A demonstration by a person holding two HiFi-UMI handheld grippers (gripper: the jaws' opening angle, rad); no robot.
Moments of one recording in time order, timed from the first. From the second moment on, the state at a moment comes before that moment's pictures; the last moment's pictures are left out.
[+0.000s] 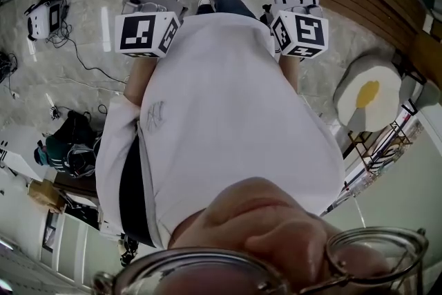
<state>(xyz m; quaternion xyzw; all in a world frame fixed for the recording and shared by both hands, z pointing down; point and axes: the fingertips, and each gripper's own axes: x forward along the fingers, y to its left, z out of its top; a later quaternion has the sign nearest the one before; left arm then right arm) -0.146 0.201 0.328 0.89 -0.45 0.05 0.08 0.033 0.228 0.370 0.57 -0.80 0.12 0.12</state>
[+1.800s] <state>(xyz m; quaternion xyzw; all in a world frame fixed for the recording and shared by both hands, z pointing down) -0.051 -0.019 0.318 0.90 -0.42 0.05 0.08 0.140 0.022 0.368 0.61 -0.77 0.17 0.09</state>
